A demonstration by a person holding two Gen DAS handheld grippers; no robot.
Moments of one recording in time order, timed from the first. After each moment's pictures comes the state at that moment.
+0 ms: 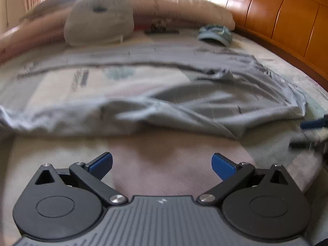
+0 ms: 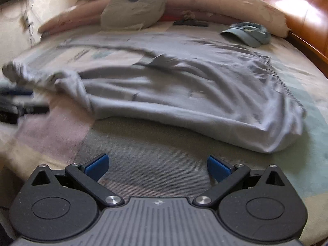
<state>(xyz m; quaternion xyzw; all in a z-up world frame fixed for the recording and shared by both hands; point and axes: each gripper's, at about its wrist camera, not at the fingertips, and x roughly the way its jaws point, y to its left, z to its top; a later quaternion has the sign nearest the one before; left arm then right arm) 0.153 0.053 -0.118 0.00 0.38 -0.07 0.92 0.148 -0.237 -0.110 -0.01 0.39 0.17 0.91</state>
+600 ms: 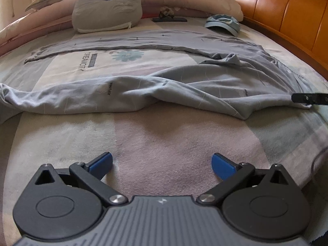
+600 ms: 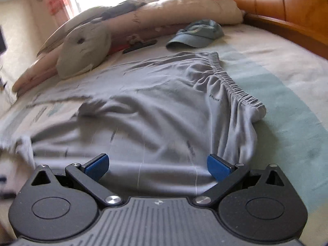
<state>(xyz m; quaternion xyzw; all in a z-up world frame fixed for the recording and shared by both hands) 0.140 0.063 -0.126 0.01 0.41 -0.05 0.91 0.194 -0.302 -0.123 0.07 0.35 0.11 0.93</state>
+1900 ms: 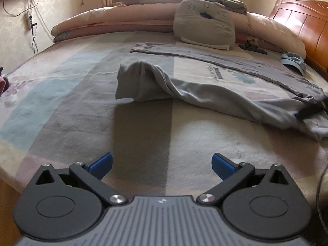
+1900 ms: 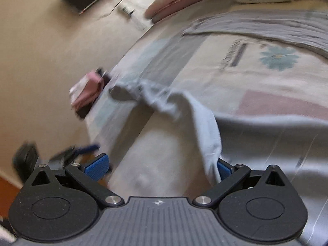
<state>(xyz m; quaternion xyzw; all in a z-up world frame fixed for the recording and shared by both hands) 0.054 0.238 -0.096 -0.05 0.36 0.12 0.92 0.262 -0.008 -0.092 0.09 0.48 0.54 0.69</state>
